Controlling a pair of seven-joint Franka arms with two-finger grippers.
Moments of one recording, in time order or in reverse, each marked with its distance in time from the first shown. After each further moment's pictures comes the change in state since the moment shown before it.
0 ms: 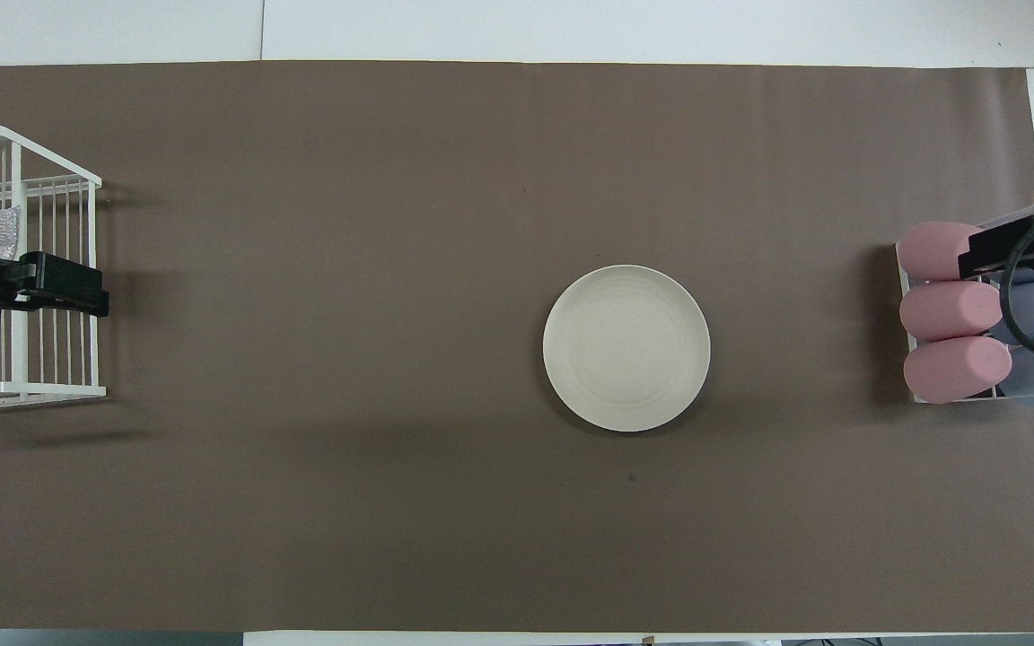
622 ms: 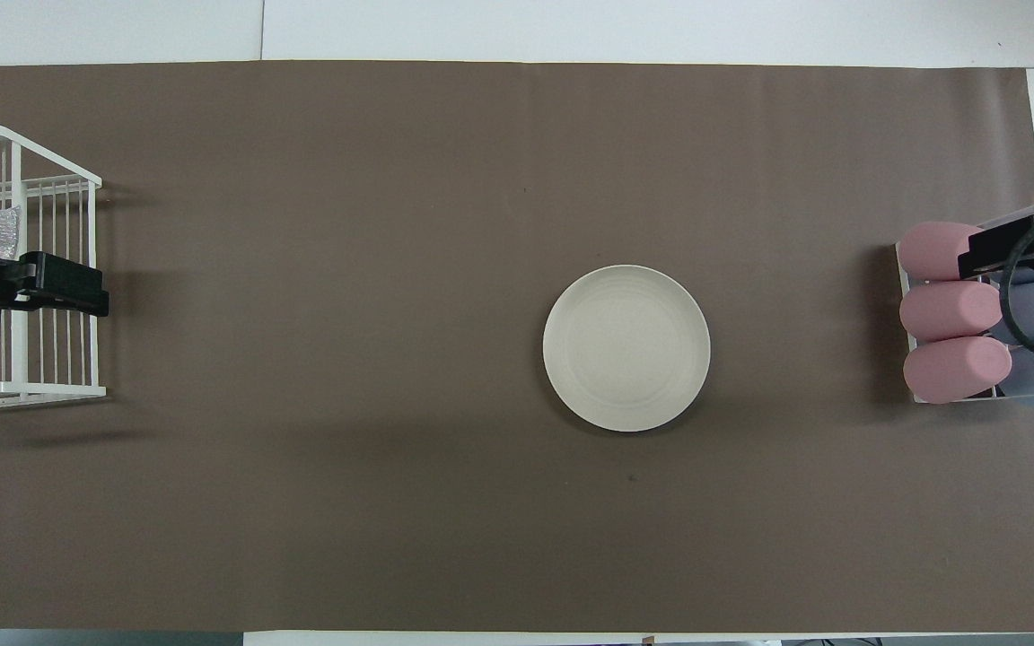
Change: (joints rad) left arm 0.000 0.000 0.000 0.000 0.000 0.005 0.000; right arm 0.000 0.000 0.000 0.000 0.000 0.000 0.001
